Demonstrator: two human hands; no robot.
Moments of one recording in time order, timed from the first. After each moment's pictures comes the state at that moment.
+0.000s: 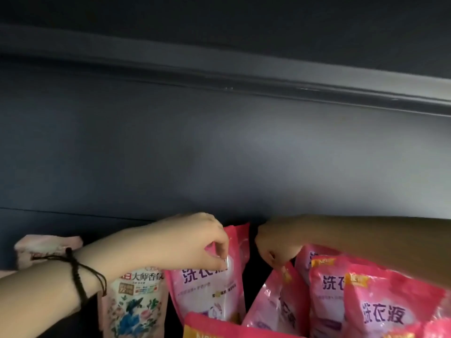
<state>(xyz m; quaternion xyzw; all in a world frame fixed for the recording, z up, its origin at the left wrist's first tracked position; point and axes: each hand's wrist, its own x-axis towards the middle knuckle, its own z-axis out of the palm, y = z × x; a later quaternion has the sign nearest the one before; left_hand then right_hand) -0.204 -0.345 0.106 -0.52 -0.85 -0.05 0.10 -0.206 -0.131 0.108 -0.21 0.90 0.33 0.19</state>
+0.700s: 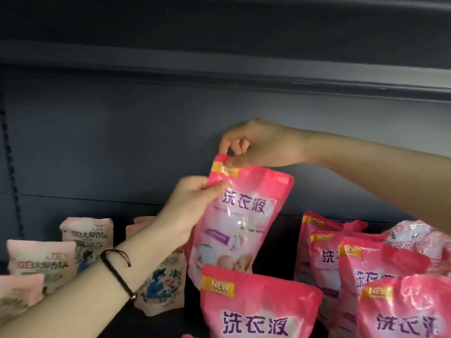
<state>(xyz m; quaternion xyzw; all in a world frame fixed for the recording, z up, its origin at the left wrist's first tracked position) -0.166 -0.339 0.103 -0.24 -0.66 -0.71 0.04 -0.143 -0.194 0.219 -0.27 0.95 -0.01 -0.17</state>
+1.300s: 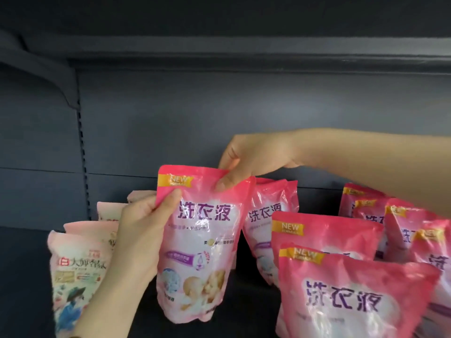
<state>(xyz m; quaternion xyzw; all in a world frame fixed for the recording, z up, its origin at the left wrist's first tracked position) -0.105 -0.487 0.027 -0.15 -0.58 -0.78 0.18 -0.105 -0.316 0.163 -0.24 0.96 -0.16 0.03</state>
